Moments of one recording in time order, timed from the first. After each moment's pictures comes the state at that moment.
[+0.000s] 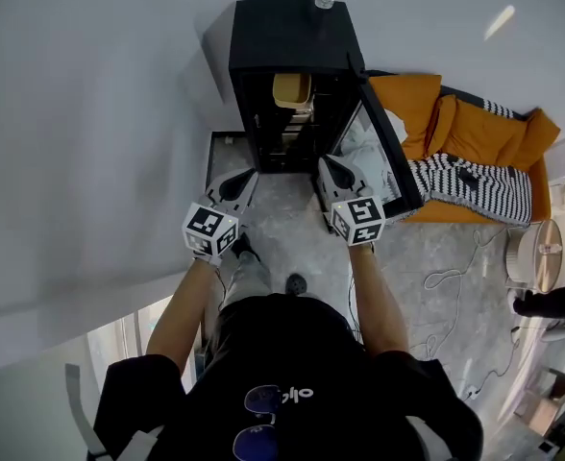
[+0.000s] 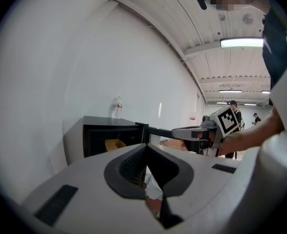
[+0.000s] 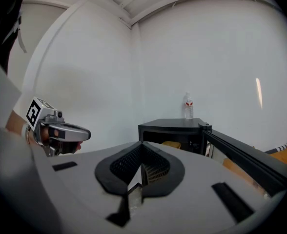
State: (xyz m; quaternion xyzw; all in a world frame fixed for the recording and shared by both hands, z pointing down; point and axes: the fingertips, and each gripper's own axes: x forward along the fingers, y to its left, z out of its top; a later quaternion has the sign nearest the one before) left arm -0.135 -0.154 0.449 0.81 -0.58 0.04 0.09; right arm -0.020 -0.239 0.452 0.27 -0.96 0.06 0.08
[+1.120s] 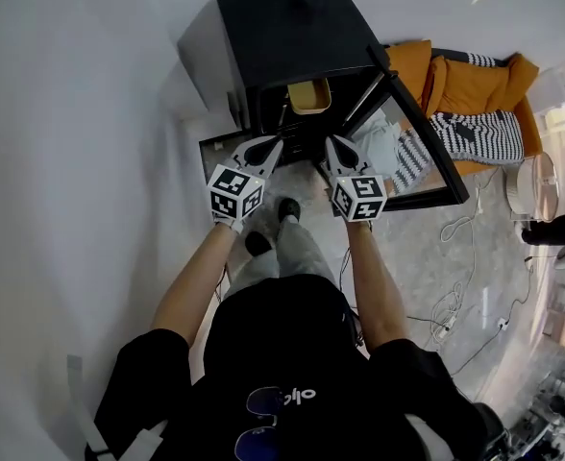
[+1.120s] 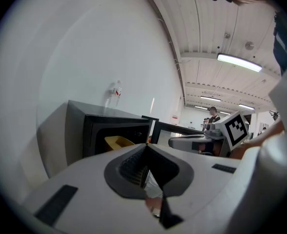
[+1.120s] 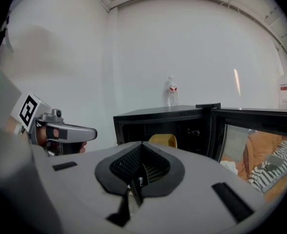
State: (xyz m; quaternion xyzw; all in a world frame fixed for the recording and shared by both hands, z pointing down) left arm -0.254 -0.298 0.505 0.88 -0.45 0.04 0.14; right arm -0.150 -0.327 0.518 0.44 -0.89 0.12 0.10
